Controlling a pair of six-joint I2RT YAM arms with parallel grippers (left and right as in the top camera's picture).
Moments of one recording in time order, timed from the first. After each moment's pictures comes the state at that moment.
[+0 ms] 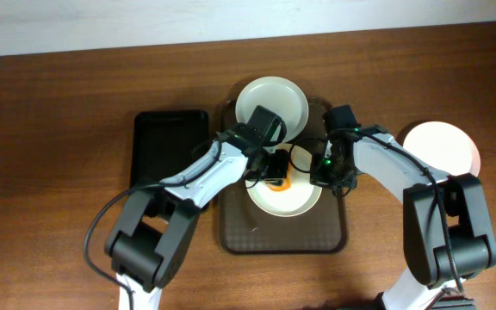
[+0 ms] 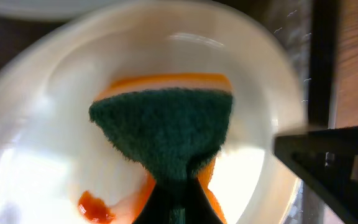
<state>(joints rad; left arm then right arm) -0.64 2.09 1.43 -0.52 0.34 -0.50 0.16 1.82 1.08 -0.74 -0.16 0.40</state>
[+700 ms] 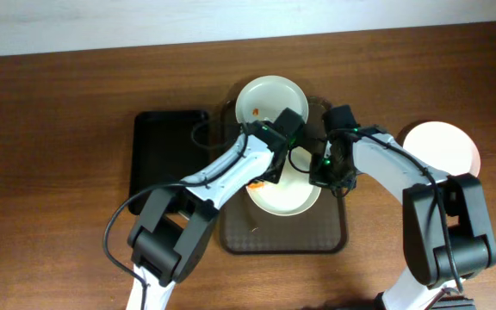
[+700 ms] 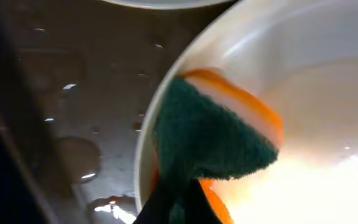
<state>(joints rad) -0.73 2.19 1.67 -0.93 -0.25 -0.34 0.17 1.82 1.08 -0.75 -0.16 0.41</state>
